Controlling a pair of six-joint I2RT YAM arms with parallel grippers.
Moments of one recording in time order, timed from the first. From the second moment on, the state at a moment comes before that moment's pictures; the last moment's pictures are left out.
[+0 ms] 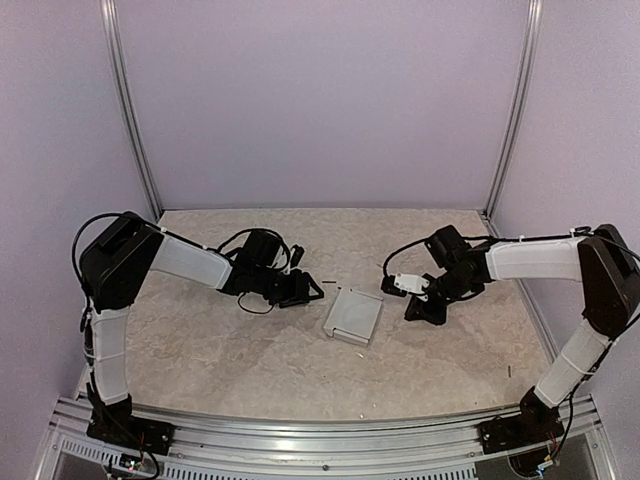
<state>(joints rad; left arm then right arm) -0.65 2.08 1.20 0.15 0.43 -0.62 0.51 1.63 0.94 -0.46 -0.28 -0.76</state>
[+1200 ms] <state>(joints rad) -0.70 2.19 1.26 0.26 0.77 -0.71 0.57 1.86 1.13 -0.38 -0.43 -0.64</state>
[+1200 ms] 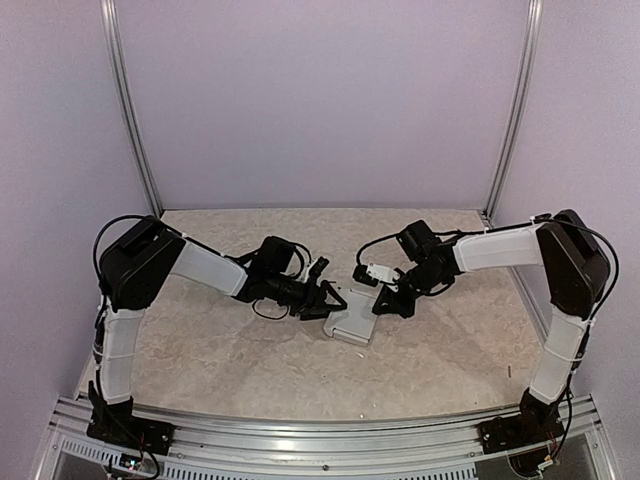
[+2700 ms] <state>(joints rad) -1.04 2.00 1.50 -0.29 -0.19 0.22 0.28 1.49 0.99 -0.54 -0.49 -0.64</state>
